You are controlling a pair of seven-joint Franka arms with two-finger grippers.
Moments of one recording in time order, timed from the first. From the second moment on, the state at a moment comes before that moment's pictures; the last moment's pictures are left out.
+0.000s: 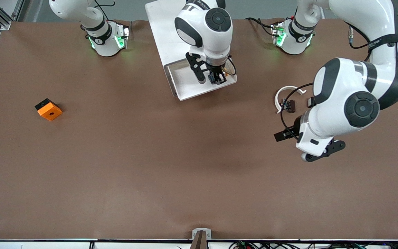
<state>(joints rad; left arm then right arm) -0.55 0.48 0.31 -1.32 -0.22 1.62 -0.57 0.99 0.51 -0.01 -1.39 0.11 1.86 2.06</state>
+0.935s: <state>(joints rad) -0.82 0.39 0.28 -1.67 -0.21 2.01 -0.84 0.82 0.47 -0.03 -1.22 0.14 1.59 1.25</state>
